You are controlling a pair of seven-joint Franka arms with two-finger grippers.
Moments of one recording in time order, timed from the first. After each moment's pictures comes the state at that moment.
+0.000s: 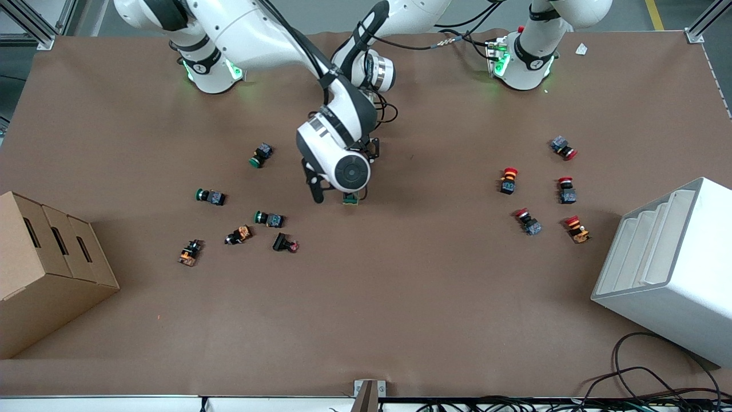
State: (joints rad) left arm -1.19 0.79 -0.10 -1.90 1.79 2.14 -2.63; right arm 0.73 0.71 -0.02 -1.43 0.15 1.71 1.80
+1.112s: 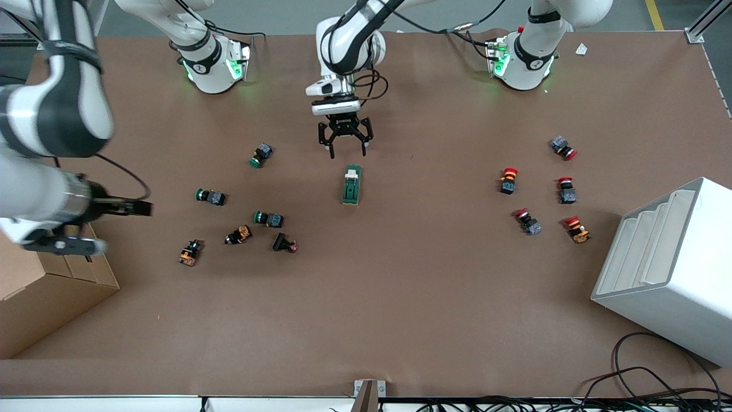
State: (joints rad) left arm -1.14 0.56 -0.10 -1.79 1.14 2.17 -1.95; right arm 0.03 0.33 -0.03 -1.43 -0.03 1.55 0.06
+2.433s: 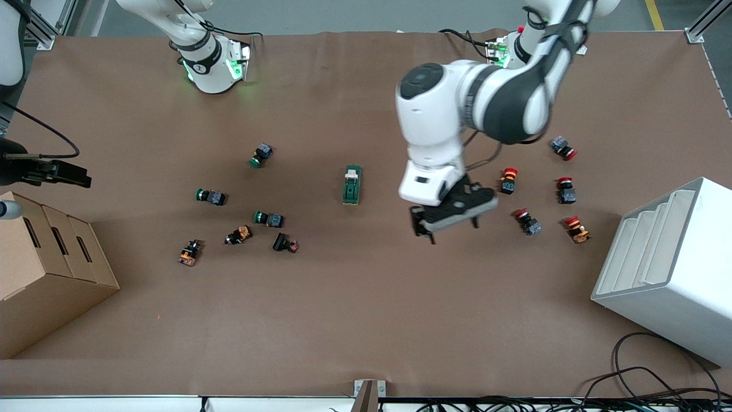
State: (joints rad) left arm -0.51 0.41 -0.09 -1.44 0.54 1.98 -1.05; right arm 0.01 0.21 -0.08 -1.38 -0.03 1.44 -0.03
